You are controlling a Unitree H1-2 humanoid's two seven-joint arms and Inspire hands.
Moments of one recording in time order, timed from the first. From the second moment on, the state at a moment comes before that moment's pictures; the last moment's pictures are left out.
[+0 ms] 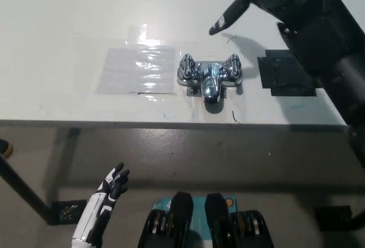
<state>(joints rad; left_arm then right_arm) 0.10 0.11 -0.05 -0.08 0.00 -0.08 -0.11 -1.36 -0.19 0.44 0.91 -0.29 0.44 0.43</state>
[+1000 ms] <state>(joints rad) 0.09 0.11 -0.05 -0.08 0.01 -0.08 -0.11 -1.41 -0.13 0.54 1.19 -0.39 0.41 0.45</state>
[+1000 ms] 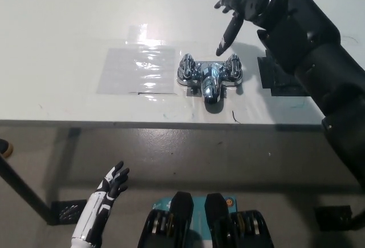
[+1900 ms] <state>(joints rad) 0.09 0.11 -0.05 -0.08 0.01 -0.08 -0.11 -1.40 -0.11 0.58 1.26 -0.46 0.33 0.45</state>
